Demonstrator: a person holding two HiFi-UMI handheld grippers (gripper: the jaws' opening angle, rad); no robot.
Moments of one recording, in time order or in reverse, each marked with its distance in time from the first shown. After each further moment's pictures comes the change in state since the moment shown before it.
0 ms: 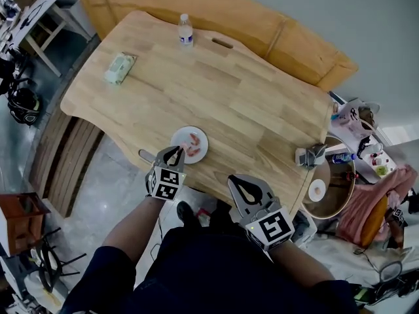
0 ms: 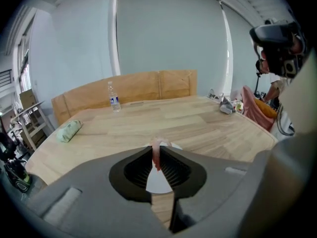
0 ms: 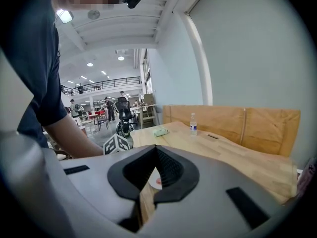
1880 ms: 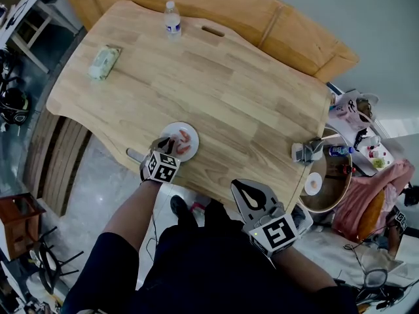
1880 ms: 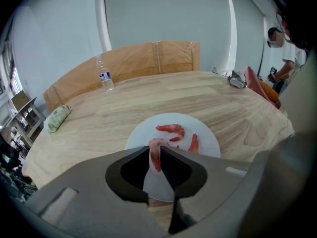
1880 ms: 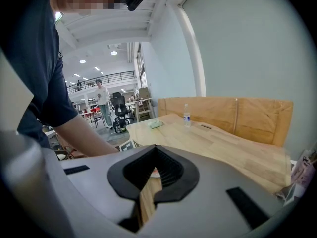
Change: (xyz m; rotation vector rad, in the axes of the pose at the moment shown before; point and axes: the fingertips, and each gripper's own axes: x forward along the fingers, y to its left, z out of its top) left arm 0.089 0.011 -0.062 0.058 0.212 -0.010; right arm -0.011 -0.028 -0.025 0.044 0.060 -0.032
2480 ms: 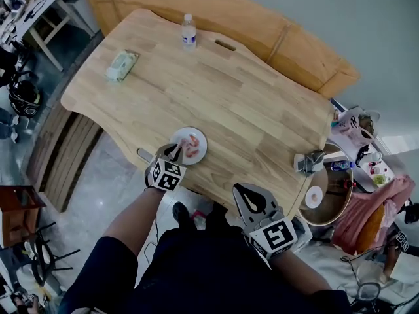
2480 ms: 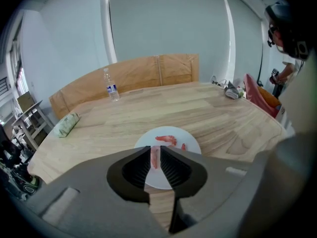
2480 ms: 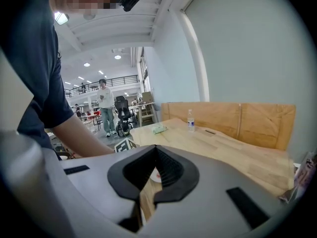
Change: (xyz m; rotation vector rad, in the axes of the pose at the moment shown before) left arm -0.053 -0.001 0.019 -0.019 -0.087 0.023; right arm -0.009 0.019 0.015 -0.012 -0.045 0.021
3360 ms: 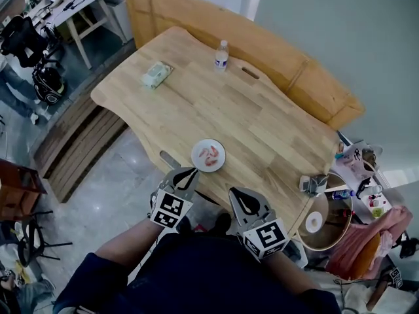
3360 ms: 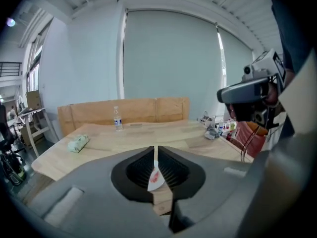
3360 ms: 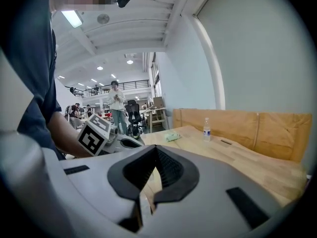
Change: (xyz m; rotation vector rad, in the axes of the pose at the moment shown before) left arm -0.196 -0.032 0.069 -0.094 -0.339 -0.029; right arm 0.013 0.071 0.027 -0.079 -0.072 0.105
